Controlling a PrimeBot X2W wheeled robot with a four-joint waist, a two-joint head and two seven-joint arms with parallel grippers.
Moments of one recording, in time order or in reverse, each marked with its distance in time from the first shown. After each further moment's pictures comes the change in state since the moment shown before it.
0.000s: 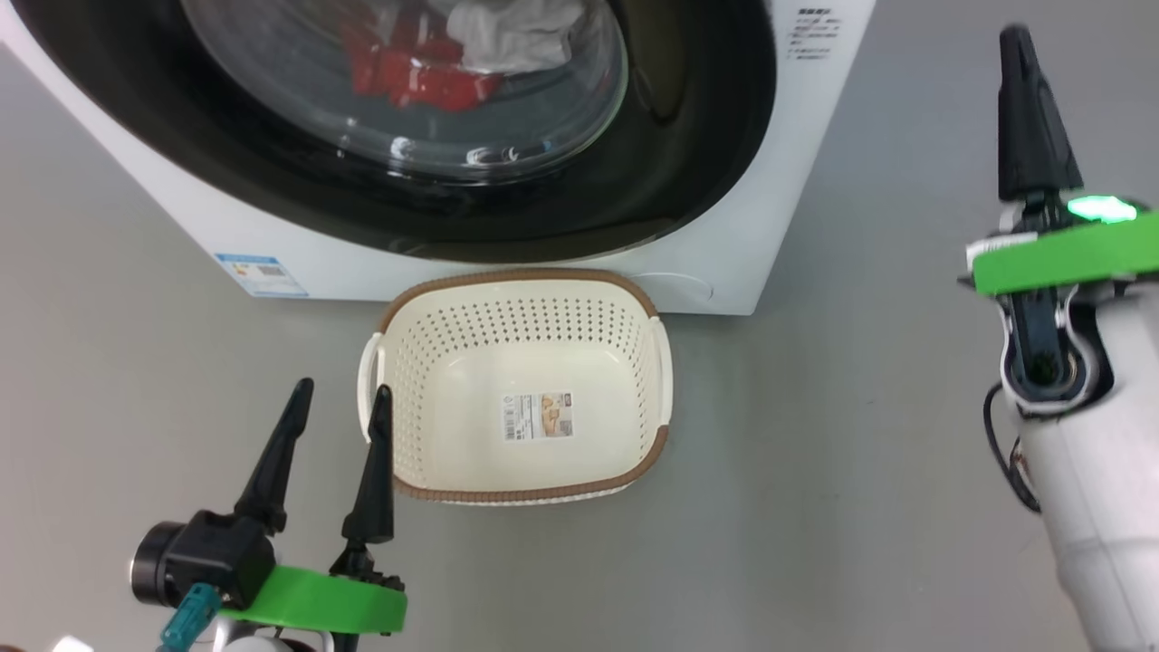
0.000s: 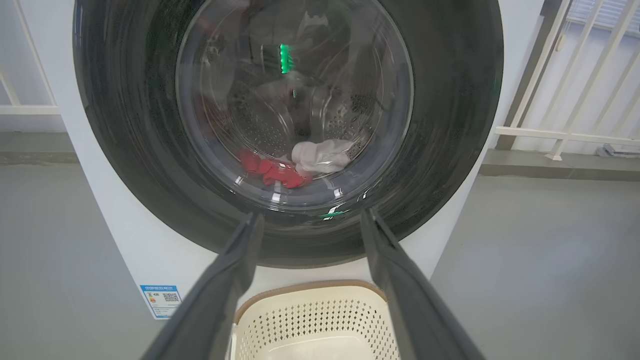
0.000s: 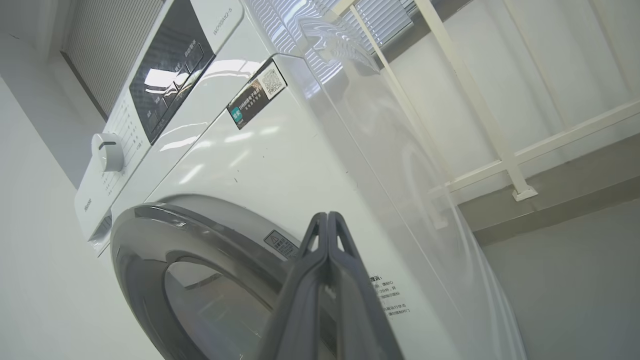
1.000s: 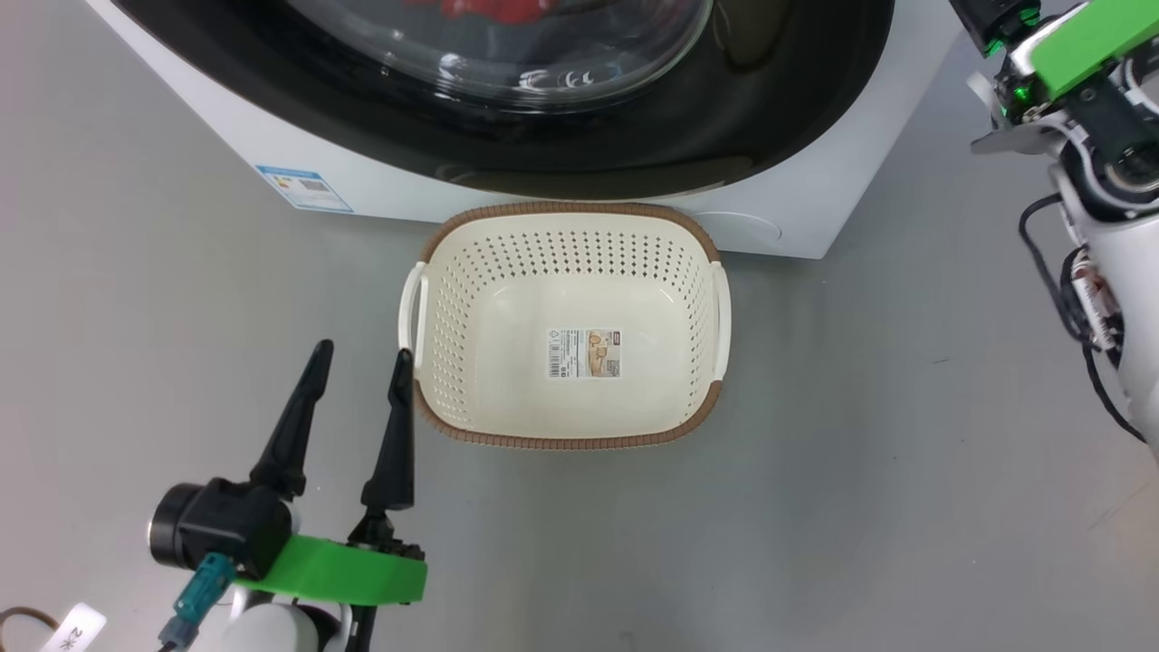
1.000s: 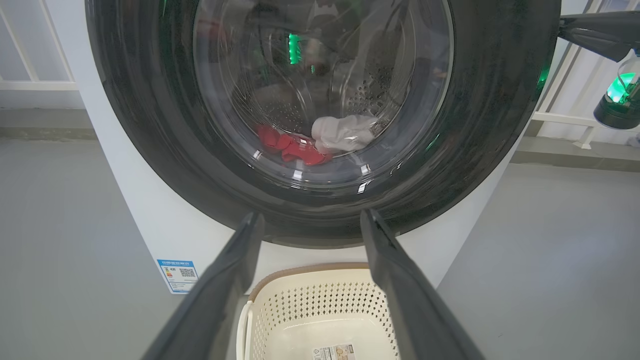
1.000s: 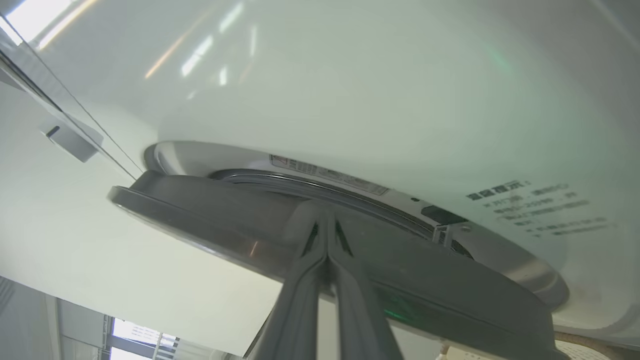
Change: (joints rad) left arm -0.061 -0.001 -0.044 -0.008 -0.025 0.017 0.000; right arm -0.409 -0.132 0.268 0.285 0.711 0.000 0.499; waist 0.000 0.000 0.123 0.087
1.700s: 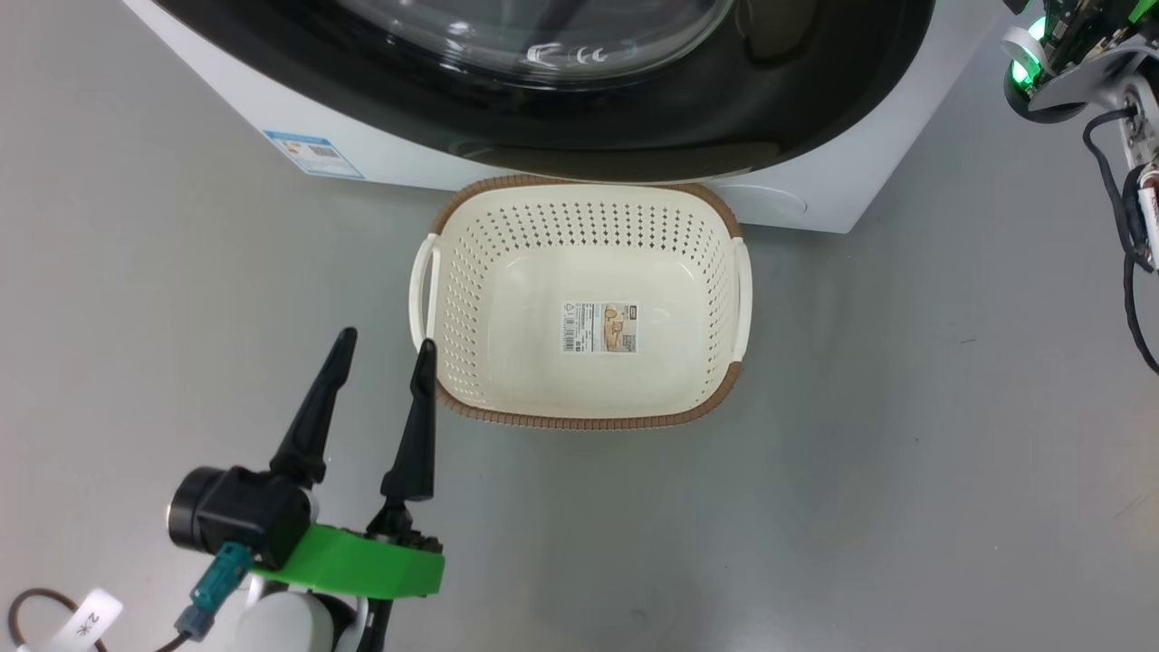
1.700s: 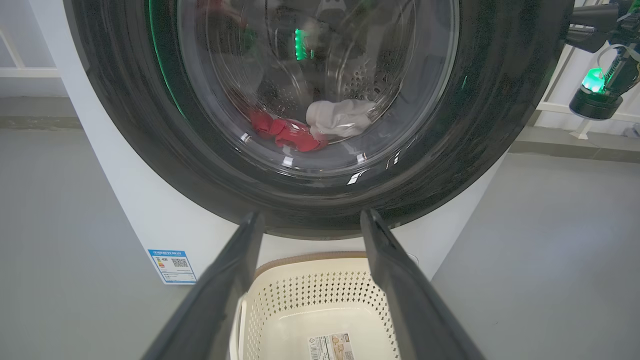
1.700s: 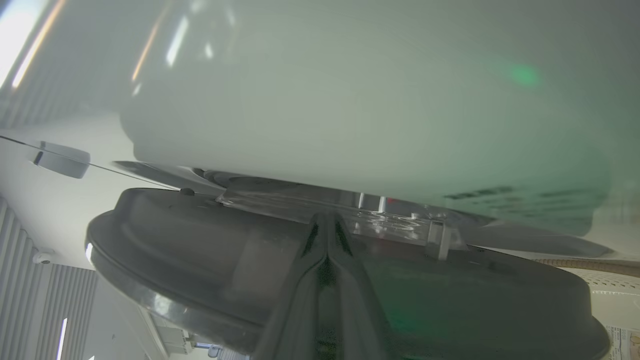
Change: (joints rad) left arm -0.023 -0.001 -0.041 -0.003 -0.009 0.000 0.000; right arm -0.163 0.007 -0.067 0.224 0.171 0.000 0.384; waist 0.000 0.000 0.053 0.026
